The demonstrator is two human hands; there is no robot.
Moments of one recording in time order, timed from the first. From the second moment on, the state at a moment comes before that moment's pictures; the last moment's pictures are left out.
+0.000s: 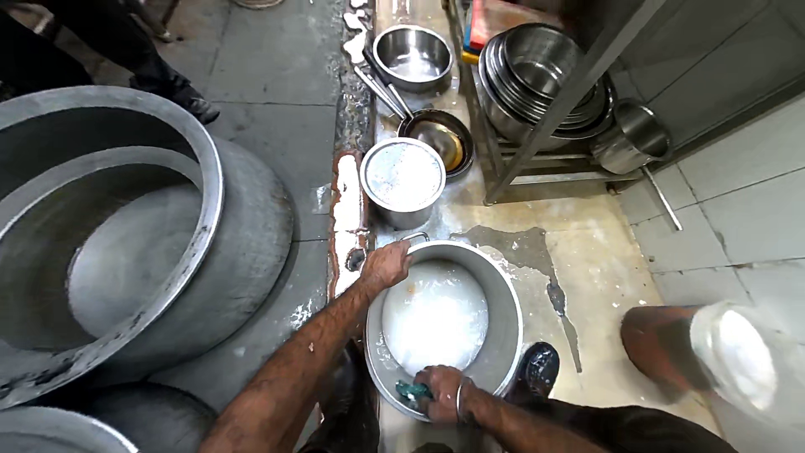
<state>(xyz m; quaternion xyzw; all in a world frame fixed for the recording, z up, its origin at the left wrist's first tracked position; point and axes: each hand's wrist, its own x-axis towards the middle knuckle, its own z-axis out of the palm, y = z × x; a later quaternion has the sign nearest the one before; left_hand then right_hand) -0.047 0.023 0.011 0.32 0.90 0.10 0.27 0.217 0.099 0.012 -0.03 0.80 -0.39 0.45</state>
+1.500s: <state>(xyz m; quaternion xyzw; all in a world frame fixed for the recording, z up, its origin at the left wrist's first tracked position) 0.012 0.028 0.103 -0.10 0.63 0.61 0.46 0.183 0.272 0.154 0.04 0.87 -0.42 0.27</state>
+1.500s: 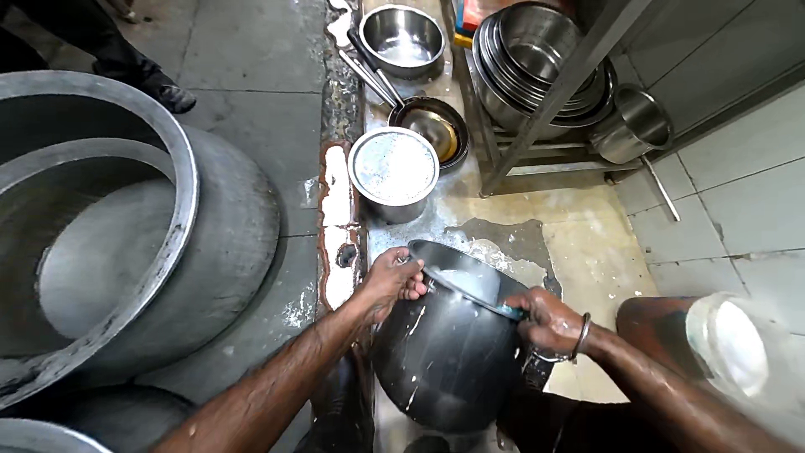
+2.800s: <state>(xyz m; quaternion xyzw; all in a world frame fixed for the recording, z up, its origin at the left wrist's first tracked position) 0.024 0.029 -0.037 -0.19 0.62 0.57 0.50 0.101 0.444 0.069 0.26 0.88 -0.38 0.06</state>
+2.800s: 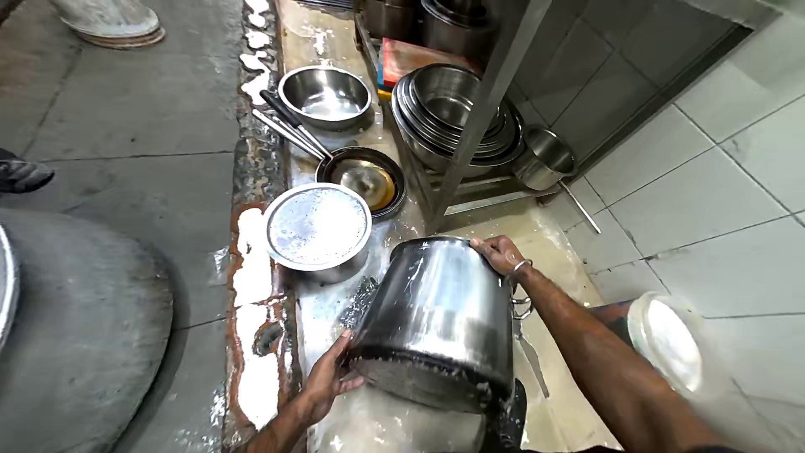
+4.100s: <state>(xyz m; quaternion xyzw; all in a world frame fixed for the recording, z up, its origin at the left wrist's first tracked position) 0.043 0.000 -0.037 -0.24 0.59 0.57 0.52 0.130 0.352 0.083 0.19 0.93 -0.29 0.09</state>
